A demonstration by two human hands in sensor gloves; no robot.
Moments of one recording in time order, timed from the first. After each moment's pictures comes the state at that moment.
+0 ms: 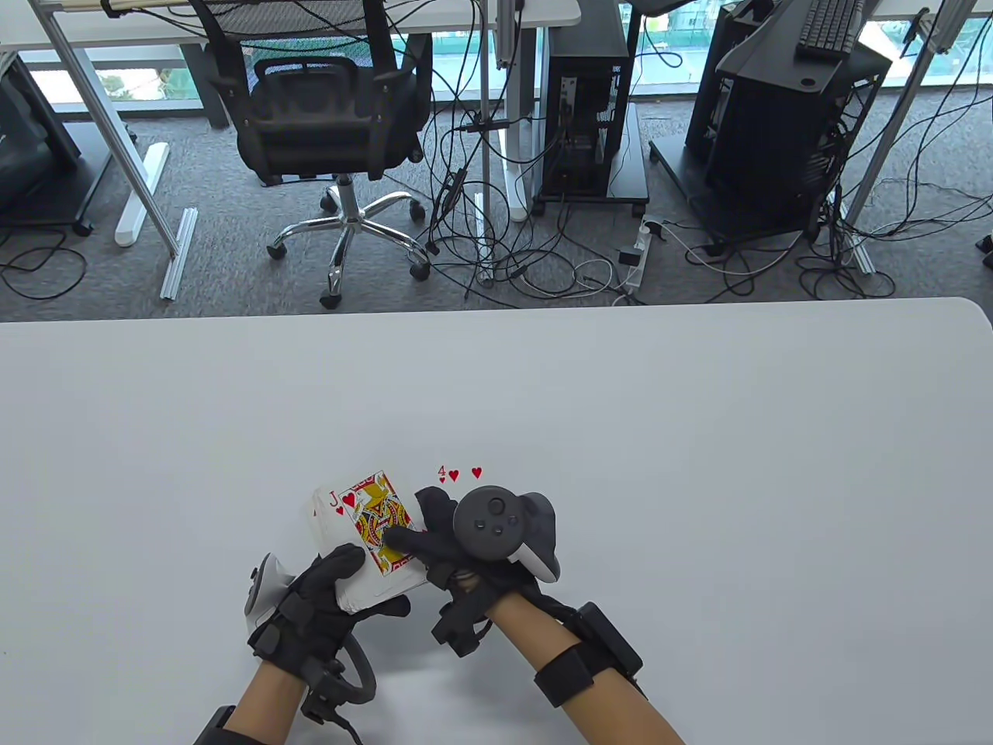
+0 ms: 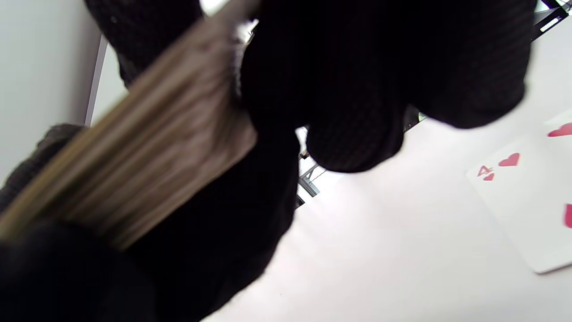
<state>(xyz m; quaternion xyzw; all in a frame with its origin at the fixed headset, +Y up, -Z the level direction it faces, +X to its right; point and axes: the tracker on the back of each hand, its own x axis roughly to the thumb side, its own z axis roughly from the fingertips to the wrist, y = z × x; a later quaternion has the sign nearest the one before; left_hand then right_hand) -0.235 -0.782 -0.273 -0.19 -0.13 0.88 0.41 -0.037 -0.693 -0.321 0.24 0.00 0.89 0.39</state>
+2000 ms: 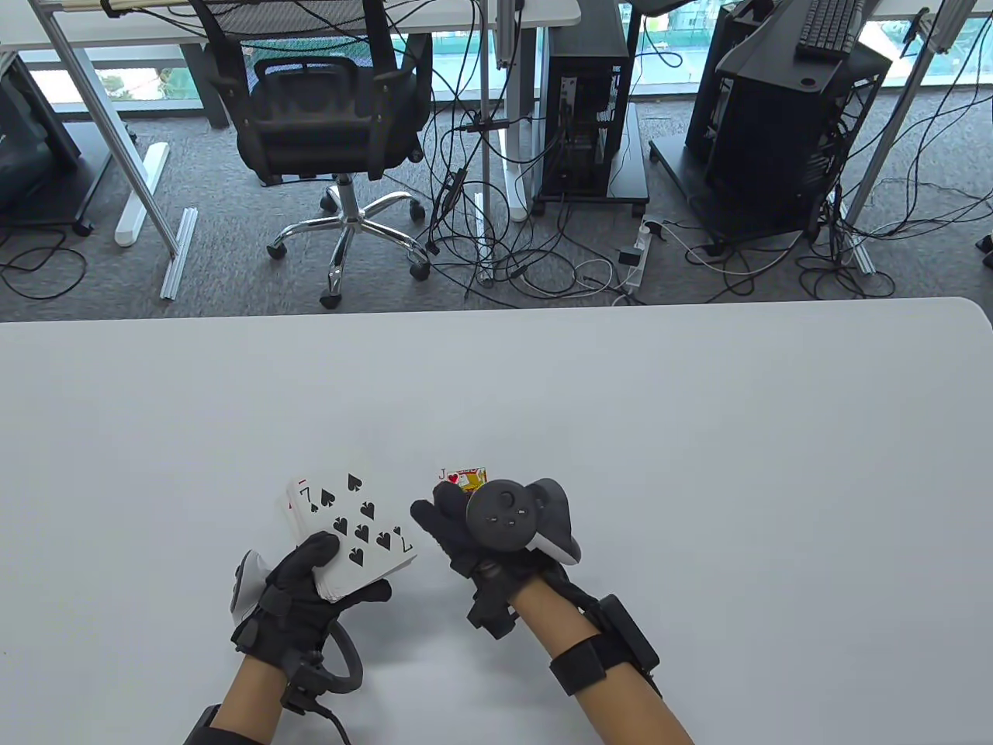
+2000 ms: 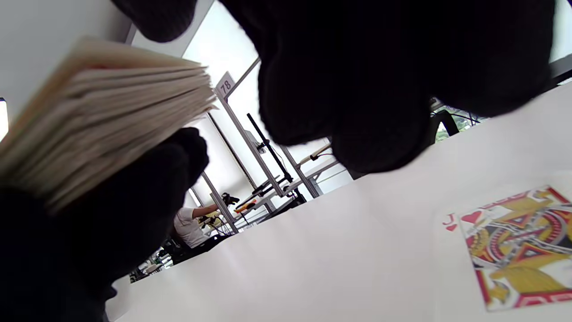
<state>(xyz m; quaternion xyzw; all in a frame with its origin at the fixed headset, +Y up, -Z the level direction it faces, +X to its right) -0.249 -0.778 -0.278 -0.18 -0.13 0.90 0.37 -0.023 -0.686 -0.318 0.29 -0.06 0.89 0.34</state>
